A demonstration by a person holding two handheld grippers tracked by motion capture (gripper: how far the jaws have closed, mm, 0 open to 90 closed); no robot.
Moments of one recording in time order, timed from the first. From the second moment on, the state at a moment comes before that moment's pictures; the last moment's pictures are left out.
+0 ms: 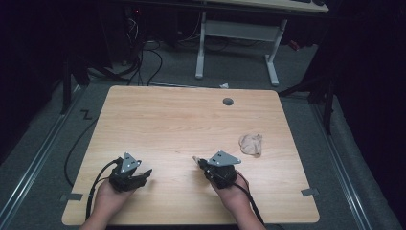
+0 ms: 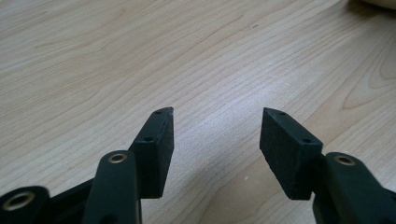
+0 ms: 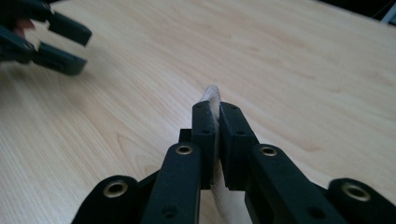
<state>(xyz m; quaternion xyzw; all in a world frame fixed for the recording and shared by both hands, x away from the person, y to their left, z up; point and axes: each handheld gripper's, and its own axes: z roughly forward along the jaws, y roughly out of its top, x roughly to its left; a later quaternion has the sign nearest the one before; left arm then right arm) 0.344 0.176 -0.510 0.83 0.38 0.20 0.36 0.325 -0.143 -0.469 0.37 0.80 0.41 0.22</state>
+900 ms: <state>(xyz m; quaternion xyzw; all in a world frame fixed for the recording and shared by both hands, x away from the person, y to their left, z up) 0.343 0.180 -0.509 0.82 0.38 0.20 0.37 0.307 -0.106 -0.410 0.30 0.77 0.52 0.22</state>
